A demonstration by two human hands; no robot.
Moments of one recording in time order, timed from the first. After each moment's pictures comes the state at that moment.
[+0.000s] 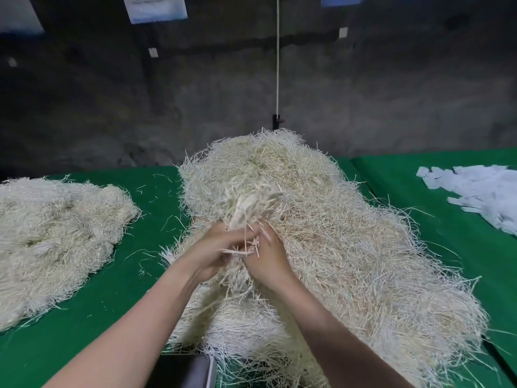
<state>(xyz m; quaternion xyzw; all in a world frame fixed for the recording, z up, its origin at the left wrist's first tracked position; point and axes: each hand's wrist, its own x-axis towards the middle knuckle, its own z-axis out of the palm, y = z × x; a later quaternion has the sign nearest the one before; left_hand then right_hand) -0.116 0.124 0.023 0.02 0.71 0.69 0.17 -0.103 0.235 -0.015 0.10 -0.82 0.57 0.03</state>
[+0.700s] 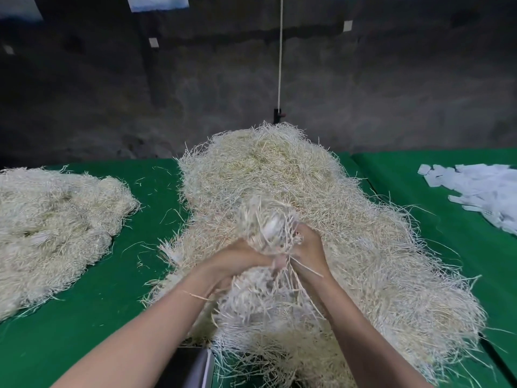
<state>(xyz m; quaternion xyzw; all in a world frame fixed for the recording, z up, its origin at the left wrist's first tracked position) -0.111 0.144 0.000 0.04 0.80 0.51 0.32 -0.110 0.292 -0.032 -0.04 -0.76 0.64 0.06</state>
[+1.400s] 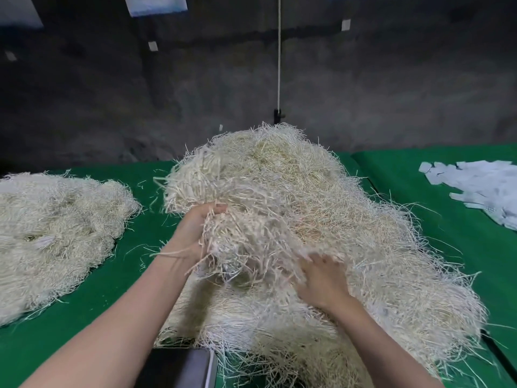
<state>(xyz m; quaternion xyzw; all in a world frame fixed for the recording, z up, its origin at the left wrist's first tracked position) -0.123 0.111 0.042 -0.11 0.62 0.78 0.07 -0.107 0.337 -0.102 0.03 -1.00 0.08 -0.04</state>
